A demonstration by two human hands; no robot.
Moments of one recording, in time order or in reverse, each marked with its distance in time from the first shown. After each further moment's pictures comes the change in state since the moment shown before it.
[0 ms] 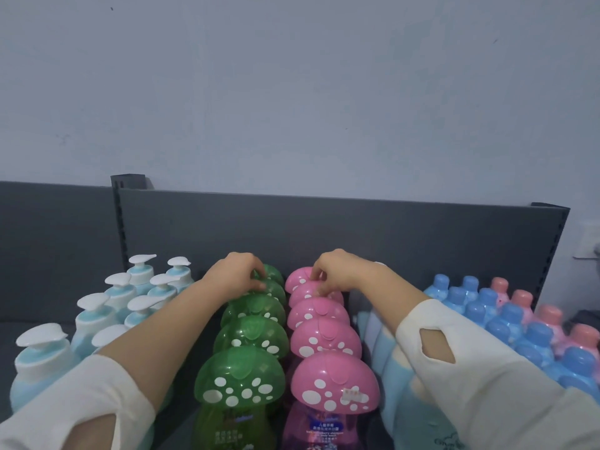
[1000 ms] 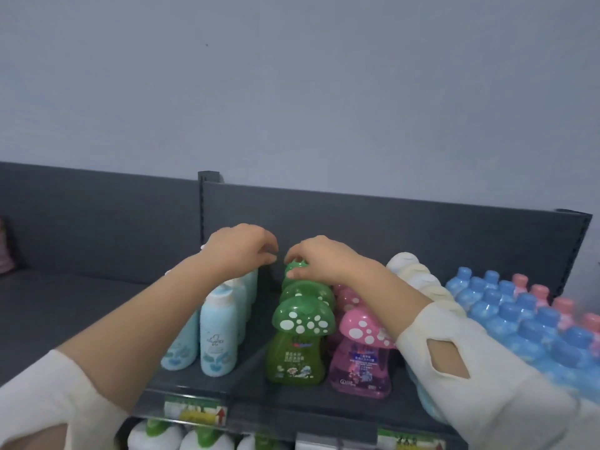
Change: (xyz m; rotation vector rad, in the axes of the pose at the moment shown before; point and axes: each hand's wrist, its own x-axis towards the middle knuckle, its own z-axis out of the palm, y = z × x) left_hand -0.146 -0.017 -0.078 0.202 0.182 0.079; right_hand -0.080 -0.142 -0.013 -0.033 0.188 -0.253
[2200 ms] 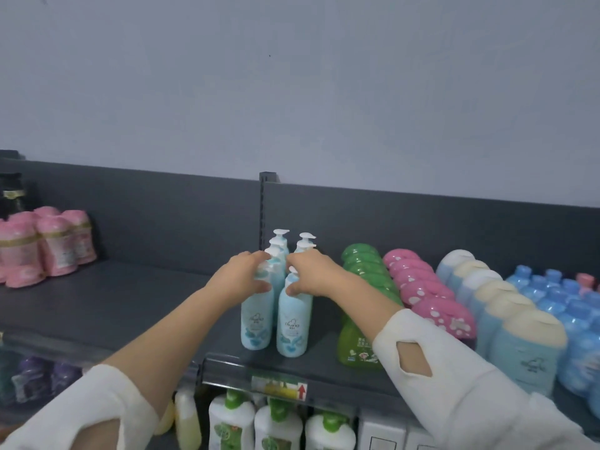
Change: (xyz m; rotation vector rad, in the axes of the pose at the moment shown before) left_hand -0.076 -0.109 0.038 -0.316 -0.057 -0.280; right_hand 0.040 -0.123 0.040 0.137 -0.074 0.044
